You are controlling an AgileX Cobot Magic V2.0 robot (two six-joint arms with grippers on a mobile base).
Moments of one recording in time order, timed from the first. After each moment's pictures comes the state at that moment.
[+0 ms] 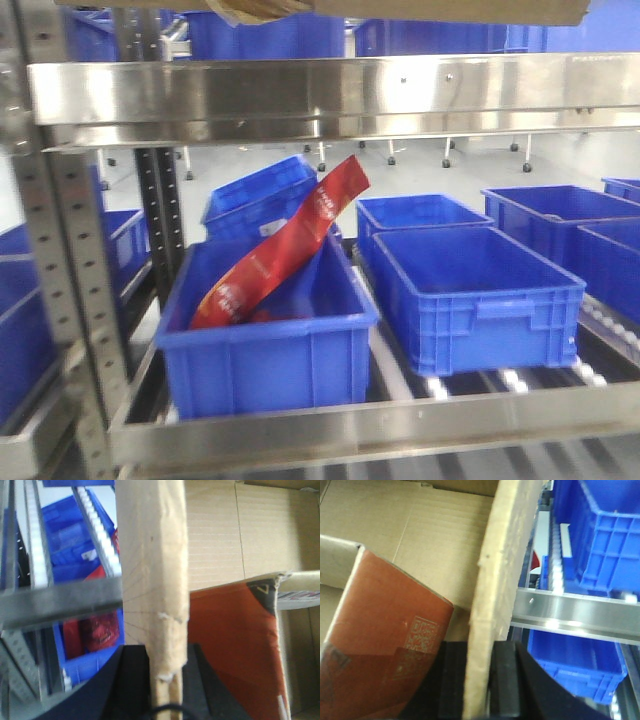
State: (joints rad) left arm -0.35 1.29 -1.77 0.07 1.03 -0.25; right arm 0.26 1.09 -1.40 0.23 0.74 -0.15
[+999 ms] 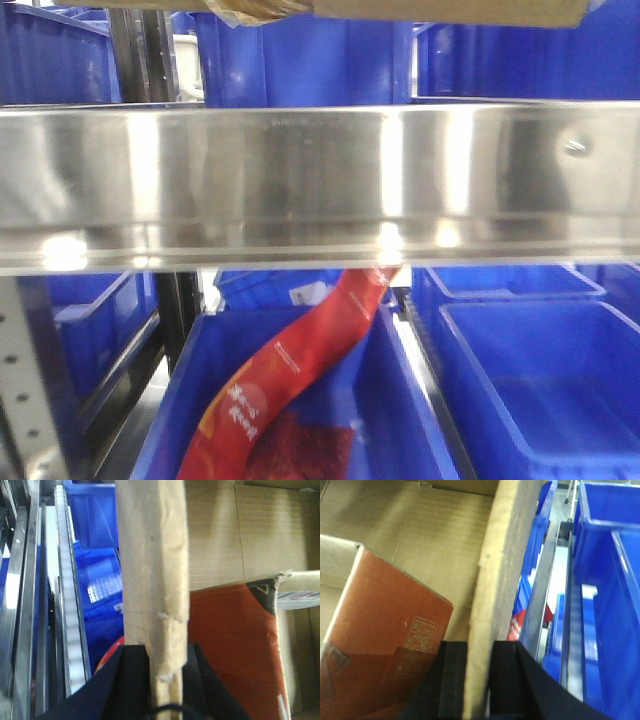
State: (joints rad) left arm -0.35 1.29 -1.77 0.07 1.03 -0.25; right arm 0.26 1.09 -1.40 0.23 0.74 -0.14
